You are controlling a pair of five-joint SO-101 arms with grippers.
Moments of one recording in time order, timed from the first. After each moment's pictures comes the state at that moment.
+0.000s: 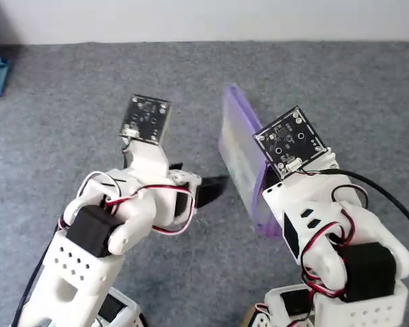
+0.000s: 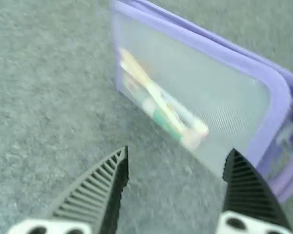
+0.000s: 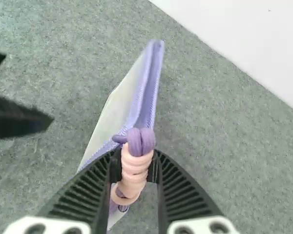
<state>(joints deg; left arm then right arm) 25.8 -45.5 28.4 74.4 20.9 -11.7 -54.8 12.3 88.8 25.4</state>
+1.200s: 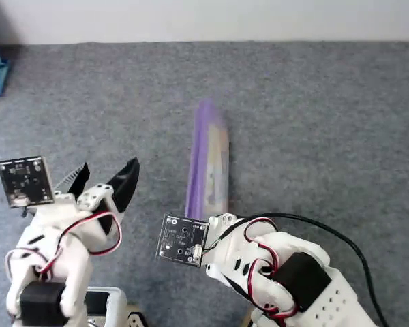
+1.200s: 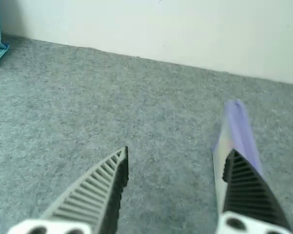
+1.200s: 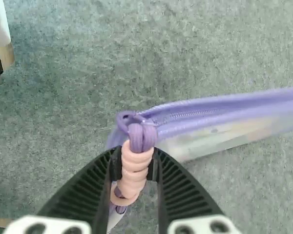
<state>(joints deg) -3.2 -79.8 49.3 69.9 17.0 -47.7 -64.1 41.1 83.9 35.3</state>
